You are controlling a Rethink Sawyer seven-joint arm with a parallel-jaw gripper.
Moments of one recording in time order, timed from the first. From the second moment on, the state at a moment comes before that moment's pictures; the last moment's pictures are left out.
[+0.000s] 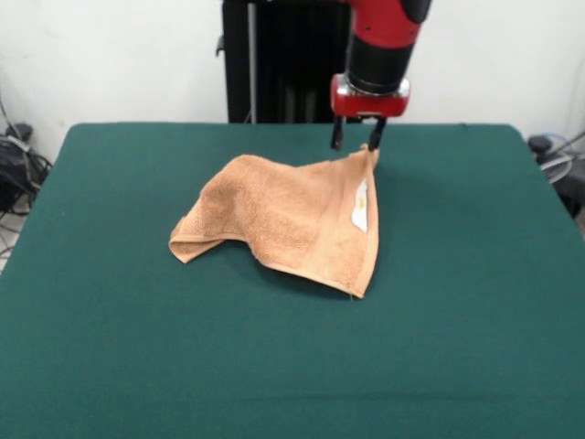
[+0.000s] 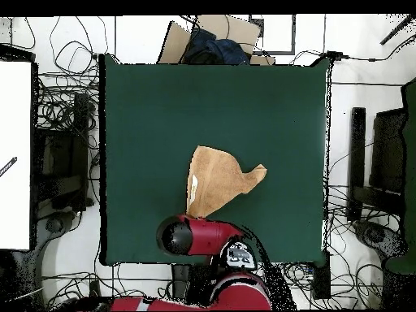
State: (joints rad) arm -0.10 -0.55 -0.07 2.07 -0.10 0.16 1.59
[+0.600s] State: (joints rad) arm -0.05 -0.53 -0.08 2.07 -0.10 0.16 1.59
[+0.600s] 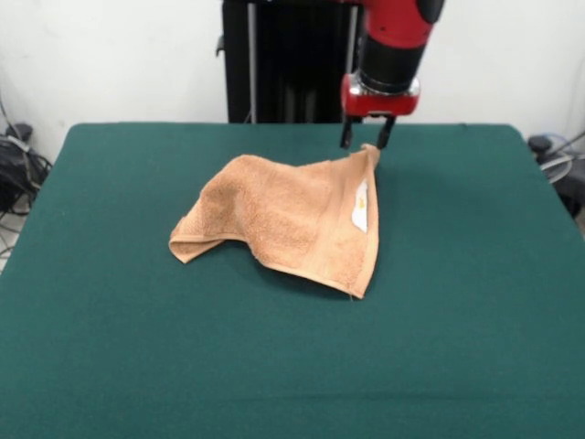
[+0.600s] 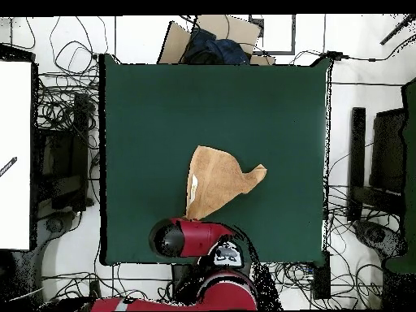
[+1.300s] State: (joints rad) arm -0.06 -0.47 -0.08 2.07 -0.10 0.08 1.59
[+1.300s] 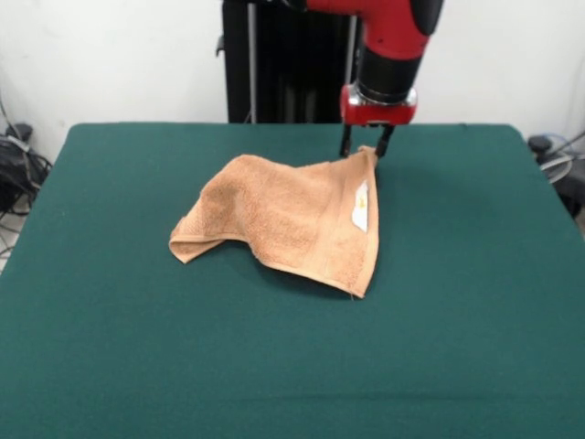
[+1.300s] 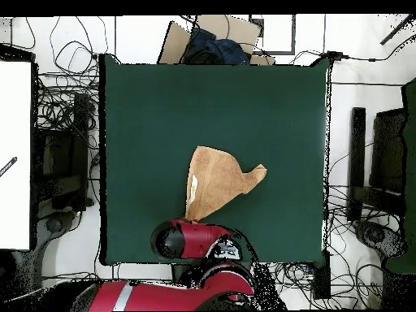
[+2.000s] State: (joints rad) arm -0.06 -0.44 -0.08 2.07 -0.10 0.05 1.59
